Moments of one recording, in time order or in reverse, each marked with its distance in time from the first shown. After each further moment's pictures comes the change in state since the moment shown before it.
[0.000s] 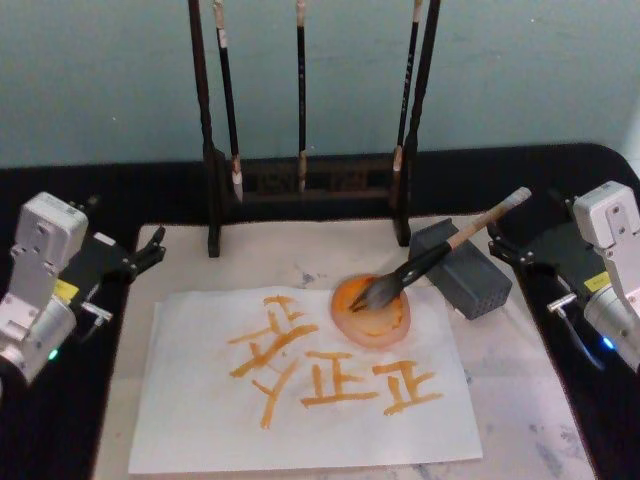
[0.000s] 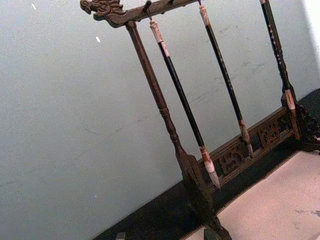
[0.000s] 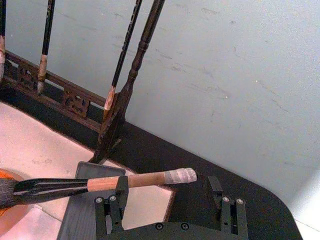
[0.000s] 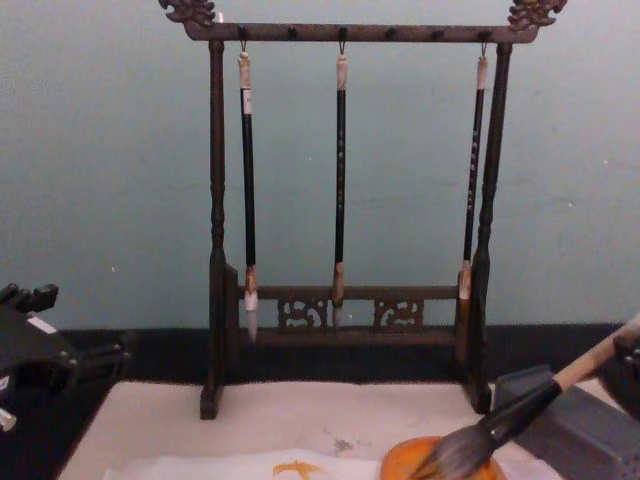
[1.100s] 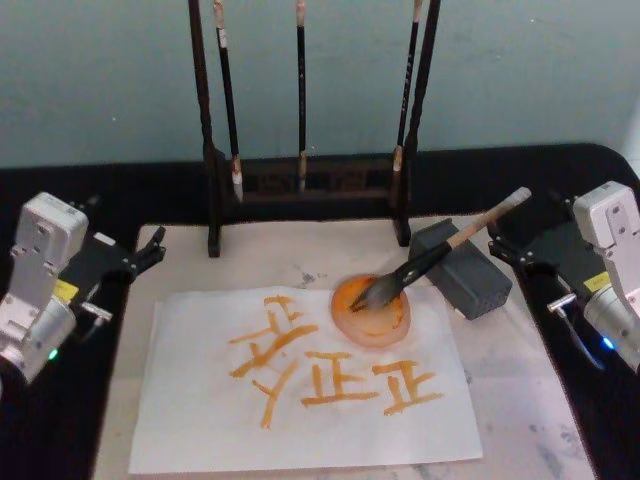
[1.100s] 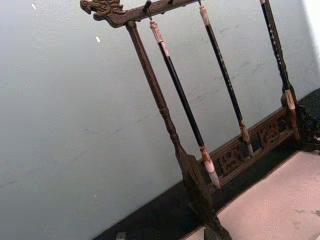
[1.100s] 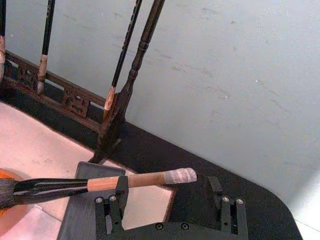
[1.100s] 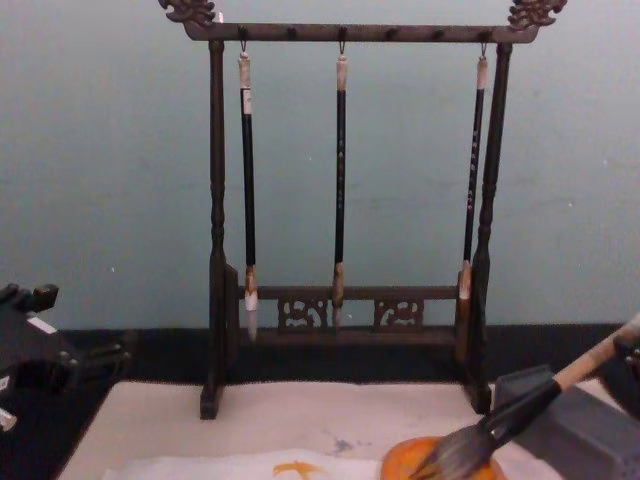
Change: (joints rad) left arm 0.000 0.000 0.000 0.000 0.000 0.000 0.000; right arm 0.000 0.000 0.000 0.000 0.000 0.000 0.000
